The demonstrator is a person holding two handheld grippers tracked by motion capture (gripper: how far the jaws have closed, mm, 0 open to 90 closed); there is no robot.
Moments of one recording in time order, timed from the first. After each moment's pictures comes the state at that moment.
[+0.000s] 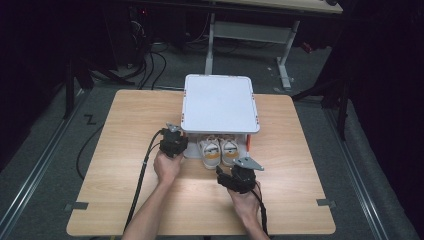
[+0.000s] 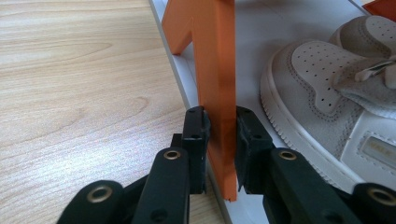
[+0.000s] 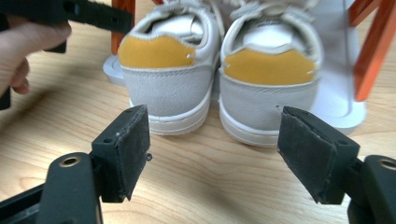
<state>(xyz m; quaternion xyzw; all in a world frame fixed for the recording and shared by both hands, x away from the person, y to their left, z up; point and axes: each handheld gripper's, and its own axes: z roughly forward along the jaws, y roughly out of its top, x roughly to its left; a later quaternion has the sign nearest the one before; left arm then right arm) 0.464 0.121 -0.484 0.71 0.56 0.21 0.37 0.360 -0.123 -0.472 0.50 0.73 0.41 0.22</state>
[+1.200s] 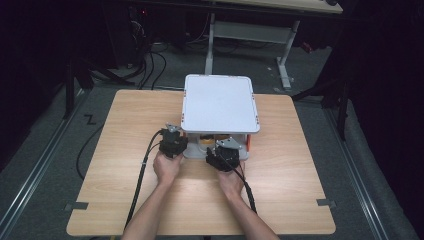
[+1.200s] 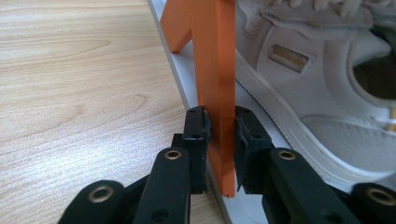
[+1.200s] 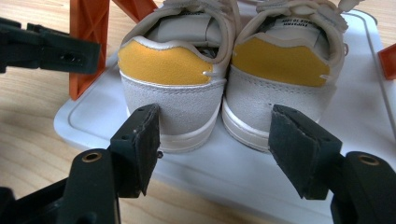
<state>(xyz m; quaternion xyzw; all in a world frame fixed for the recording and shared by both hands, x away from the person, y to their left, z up) 0.462 0.123 -0.483 0.71 0.57 0.20 0.37 0.428 -0.079 -0.483 0.49 0.74 0.38 0.26</state>
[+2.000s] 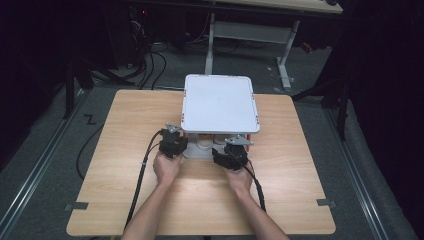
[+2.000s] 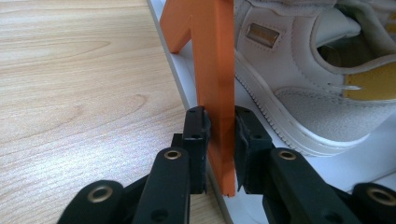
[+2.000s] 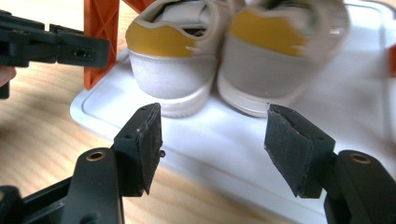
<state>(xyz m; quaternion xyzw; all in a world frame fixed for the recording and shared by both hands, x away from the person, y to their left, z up) 0.462 0.123 -0.484 0.71 0.56 0.21 0.37 0.430 -0.111 -0.473 0.47 0.76 0.40 0.21</state>
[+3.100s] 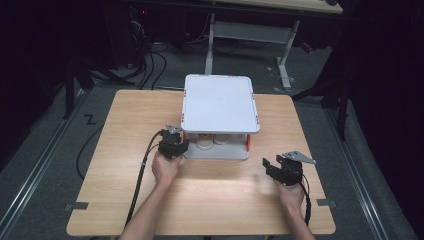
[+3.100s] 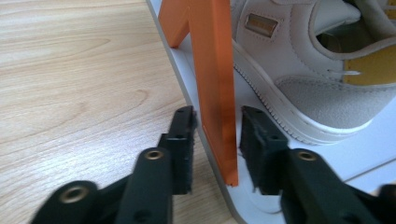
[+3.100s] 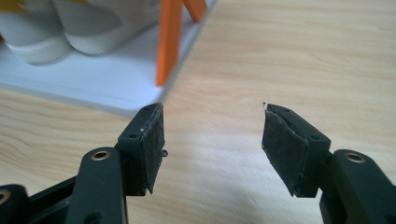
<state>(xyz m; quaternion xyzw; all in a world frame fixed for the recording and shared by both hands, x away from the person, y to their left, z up) 0.457 0.125 -0.482 0.72 0.55 0.21 0.37 0.393 -0.269 -0.474 0.52 0.72 0.39 0.24</state>
